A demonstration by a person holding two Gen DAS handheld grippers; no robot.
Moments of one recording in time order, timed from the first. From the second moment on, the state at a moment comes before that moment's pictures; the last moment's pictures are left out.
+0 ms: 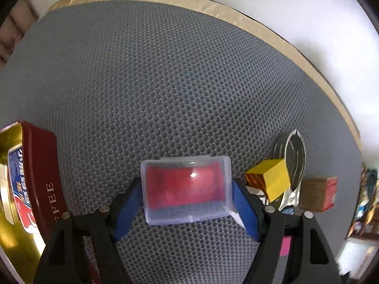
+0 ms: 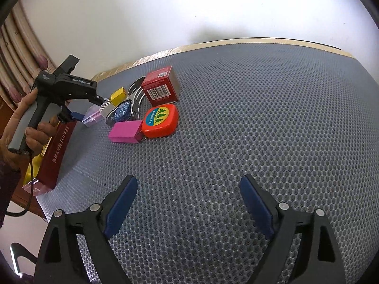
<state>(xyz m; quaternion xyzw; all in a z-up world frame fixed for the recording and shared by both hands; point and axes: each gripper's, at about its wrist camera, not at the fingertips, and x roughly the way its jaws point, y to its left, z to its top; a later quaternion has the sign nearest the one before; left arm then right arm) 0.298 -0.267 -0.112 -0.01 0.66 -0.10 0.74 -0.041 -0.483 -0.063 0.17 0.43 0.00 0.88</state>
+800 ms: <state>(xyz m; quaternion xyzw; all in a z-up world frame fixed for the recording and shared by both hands) 0.142 -0.197 -0.030 -0.09 0.61 -0.22 0.75 0.055 -0.398 -0.019 -0.10 0.47 0.26 0.84</state>
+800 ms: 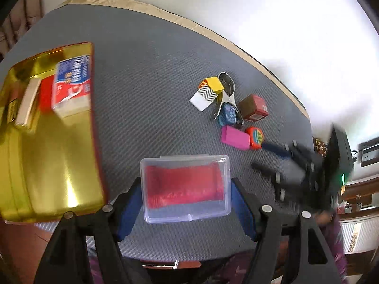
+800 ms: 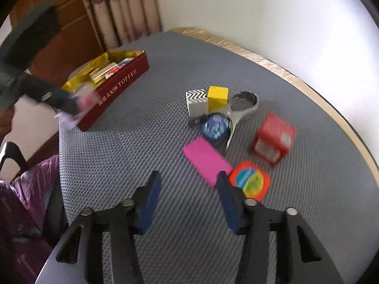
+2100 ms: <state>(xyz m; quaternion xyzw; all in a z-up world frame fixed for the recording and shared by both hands) 0.180 -0.024 -0.012 -0.08 0.58 -0.08 0.81 0.044 -0.386 -0.031 0.10 0.55 0.26 0.79</state>
